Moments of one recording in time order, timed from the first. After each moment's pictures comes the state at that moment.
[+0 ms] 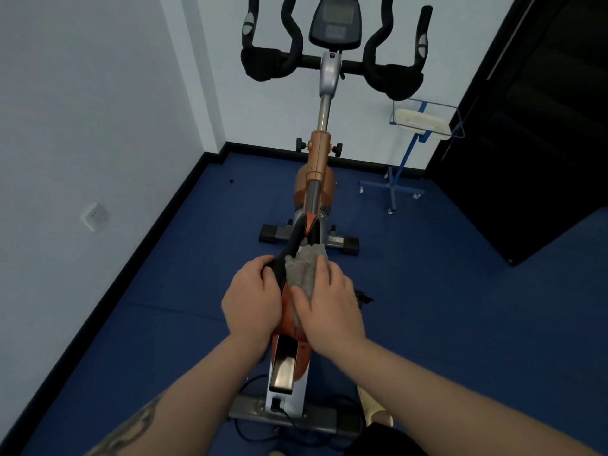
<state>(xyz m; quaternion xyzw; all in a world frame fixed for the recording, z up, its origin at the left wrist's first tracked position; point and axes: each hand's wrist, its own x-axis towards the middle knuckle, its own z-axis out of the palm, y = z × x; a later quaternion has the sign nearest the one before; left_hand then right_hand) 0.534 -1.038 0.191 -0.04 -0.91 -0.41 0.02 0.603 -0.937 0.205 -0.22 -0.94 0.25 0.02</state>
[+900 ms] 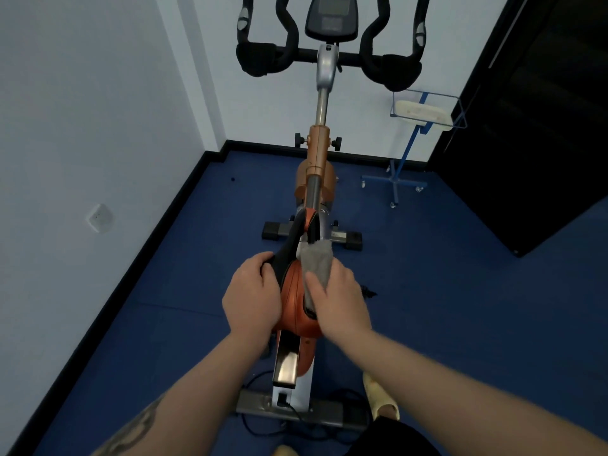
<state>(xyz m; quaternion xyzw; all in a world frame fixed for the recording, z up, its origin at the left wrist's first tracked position) 0.537 -1.039 0.192 -0.04 -0.91 -0.41 0.02 0.605 -0.926 0.206 -0.28 -0.88 0.39 0.02</state>
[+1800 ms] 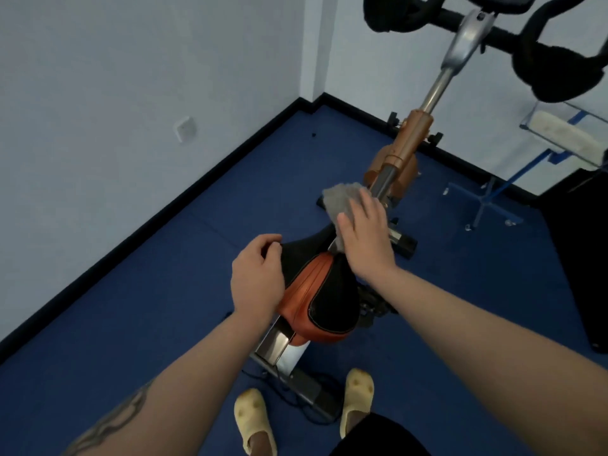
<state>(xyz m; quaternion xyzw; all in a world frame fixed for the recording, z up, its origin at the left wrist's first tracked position) 0.542 -1.032 0.187 0.19 -0.83 -0.52 0.05 0.491 -0.858 0.193 -0.01 -0.96 0.29 0.01</state>
